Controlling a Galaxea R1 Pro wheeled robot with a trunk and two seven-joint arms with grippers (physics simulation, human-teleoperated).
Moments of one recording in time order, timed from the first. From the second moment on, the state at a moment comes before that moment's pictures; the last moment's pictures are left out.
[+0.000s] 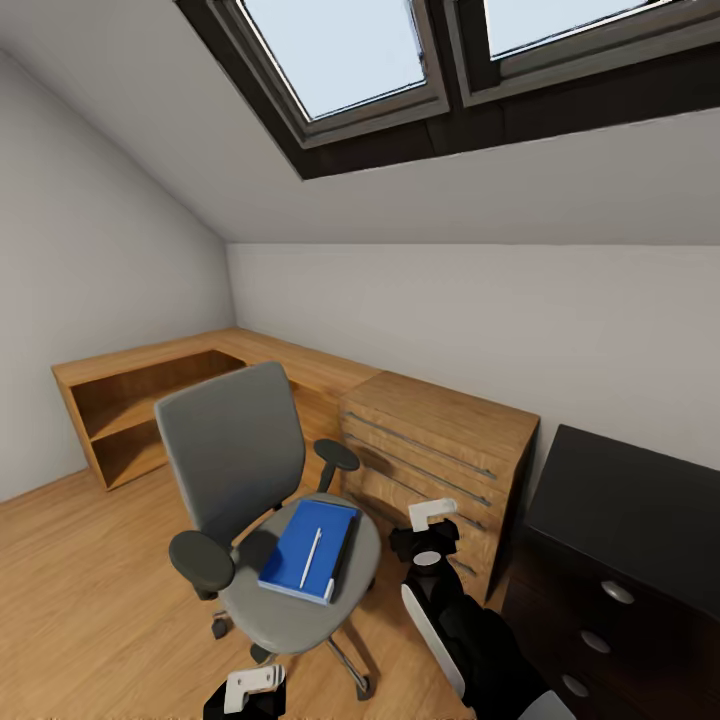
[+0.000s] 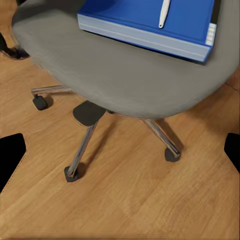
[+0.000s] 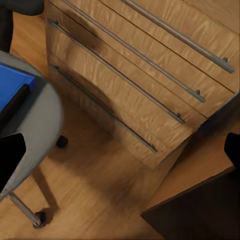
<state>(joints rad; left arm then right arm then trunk) -0.12 0.14 -0.70 -0.93 0.62 -0.13 0.47 -0.46 0.11 0.45 -1.11 -0.14 0.57 -0.53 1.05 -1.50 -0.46</state>
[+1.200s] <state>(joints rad) -0.12 0.14 -0.69 -0.93 0.62 -0.13 0.47 -0.46 0.11 0.56 -1.07 -0.14 0.41 -0.43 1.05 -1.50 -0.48</state>
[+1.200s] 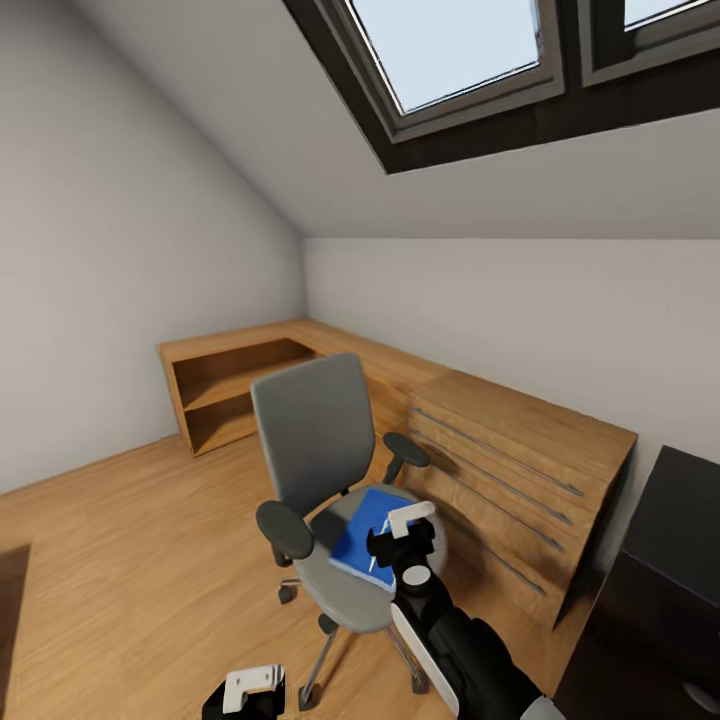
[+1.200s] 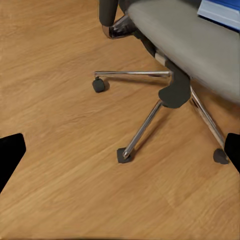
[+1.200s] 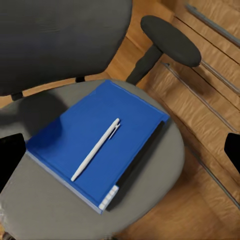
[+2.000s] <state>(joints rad) -0.12 0.15 -0.67 -0.93 0.63 -0.14 0.47 -0.46 0.10 0.55 -1.07 -0.23 0.36 -0.40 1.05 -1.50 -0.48</state>
